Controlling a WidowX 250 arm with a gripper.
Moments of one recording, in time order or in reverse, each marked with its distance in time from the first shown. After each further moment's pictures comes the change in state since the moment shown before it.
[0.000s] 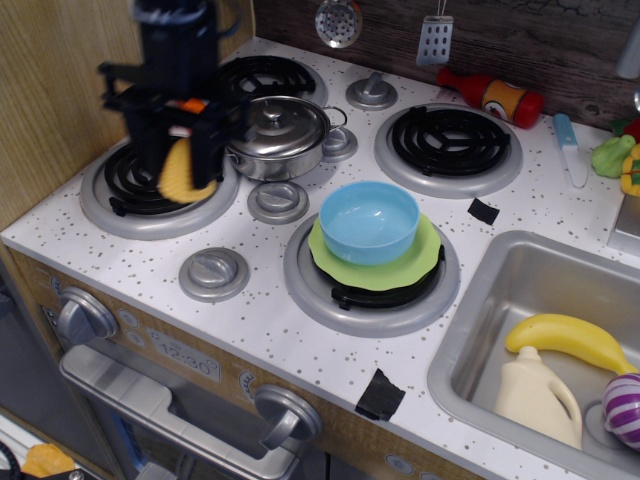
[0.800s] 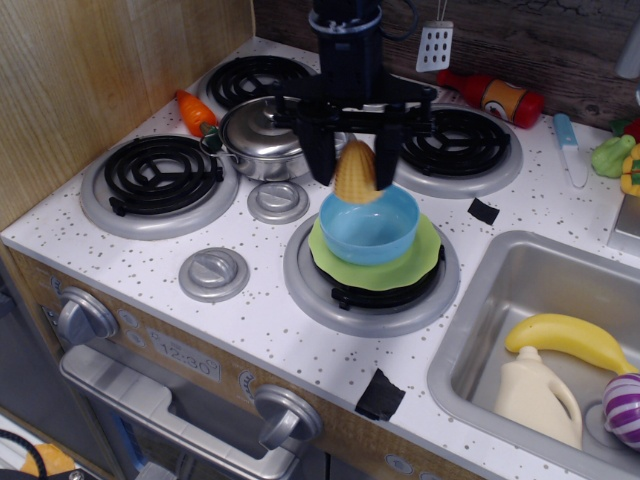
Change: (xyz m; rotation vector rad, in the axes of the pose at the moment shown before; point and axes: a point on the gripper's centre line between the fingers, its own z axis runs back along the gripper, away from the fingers) arm 0.032 -0.103 -0.002 -0.172 -0.153 0.041
